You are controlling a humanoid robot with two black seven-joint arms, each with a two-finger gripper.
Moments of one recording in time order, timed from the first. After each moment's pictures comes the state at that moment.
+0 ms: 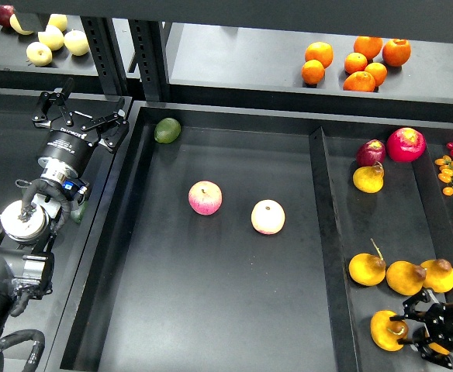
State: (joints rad) left arm -0.47 0.00 -1.59 -0.77 -0.02 -0.49 0.22; right arm 0.43 -0.70 0.37 0.80 -0.14 0.58 -0.49
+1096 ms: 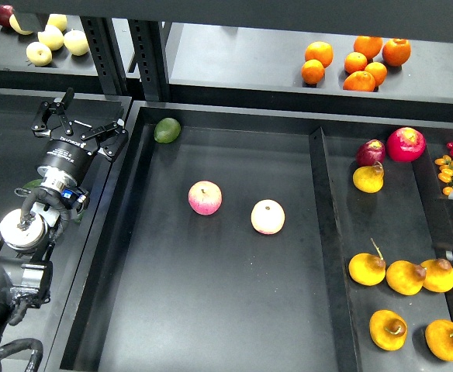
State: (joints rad) left arm -0.43 0.00 -1.59 -0.80 -0.02 -0.49 0.23; right arm 0.50 -0.91 0.76 1.02 0.05 0.58 -0.49
